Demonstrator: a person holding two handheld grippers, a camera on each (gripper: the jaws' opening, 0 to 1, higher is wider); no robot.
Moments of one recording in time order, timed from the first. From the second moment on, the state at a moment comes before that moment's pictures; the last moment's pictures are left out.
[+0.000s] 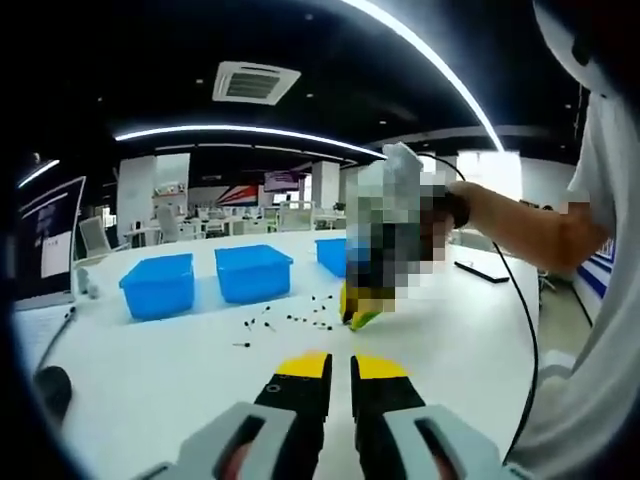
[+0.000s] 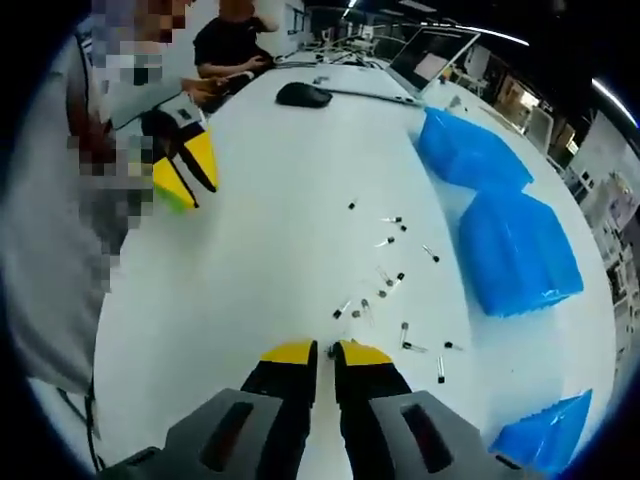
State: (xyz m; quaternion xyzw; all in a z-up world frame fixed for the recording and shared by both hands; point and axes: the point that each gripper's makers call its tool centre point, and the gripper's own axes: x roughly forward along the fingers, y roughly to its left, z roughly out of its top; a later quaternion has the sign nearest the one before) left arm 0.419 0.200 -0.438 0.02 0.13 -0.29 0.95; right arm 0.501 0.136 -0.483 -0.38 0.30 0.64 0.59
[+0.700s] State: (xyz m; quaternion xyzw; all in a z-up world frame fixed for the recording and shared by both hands) left arm 0.421 0.208 -0.438 0.01 0.13 -0.28 0.95; right arm 0.519 0.138 -0.458 -0.33 0.26 0.63 0.65
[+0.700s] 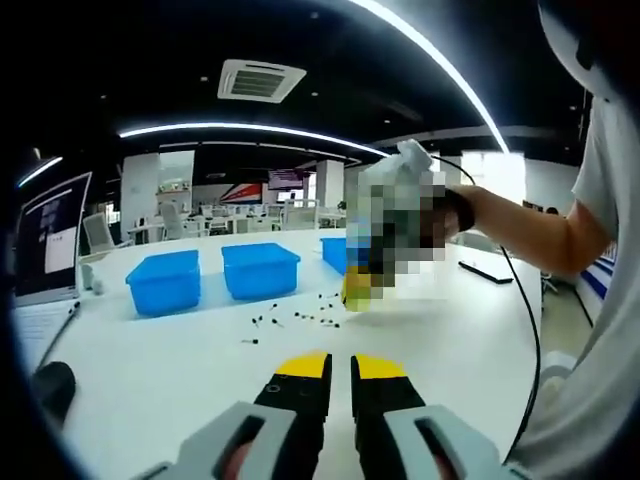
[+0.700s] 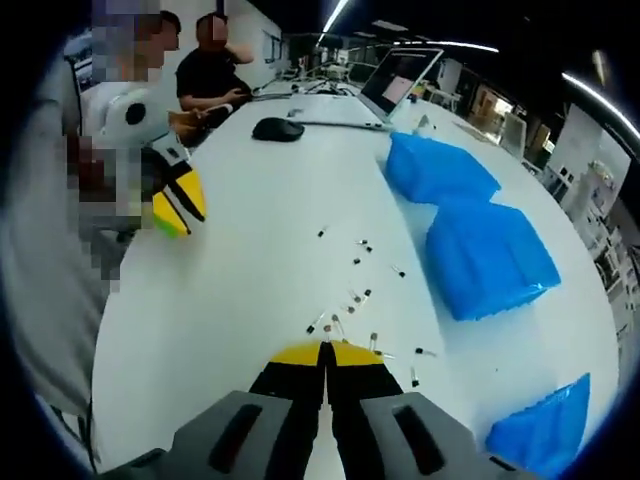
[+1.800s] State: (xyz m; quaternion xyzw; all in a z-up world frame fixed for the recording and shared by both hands) left arm 0.426 0.218 -0.432 0.00 0.12 -0.27 0.96; right arm 0.667 0.175 -0.348 -0.01 0.03 0.51 0.86
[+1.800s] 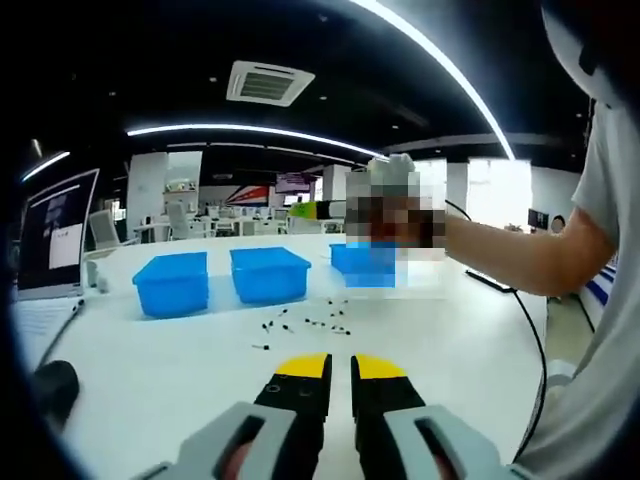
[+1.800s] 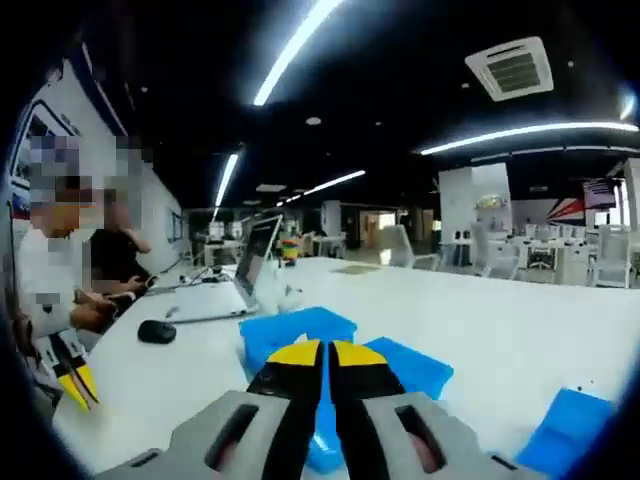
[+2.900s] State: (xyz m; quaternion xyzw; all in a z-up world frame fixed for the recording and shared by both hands) left arm 0.425 0.215 -0.435 0.00 0.12 -0.28 0.95; right arm 0.577 0.152 -0.444 -0.32 0.27 0.61 0.67
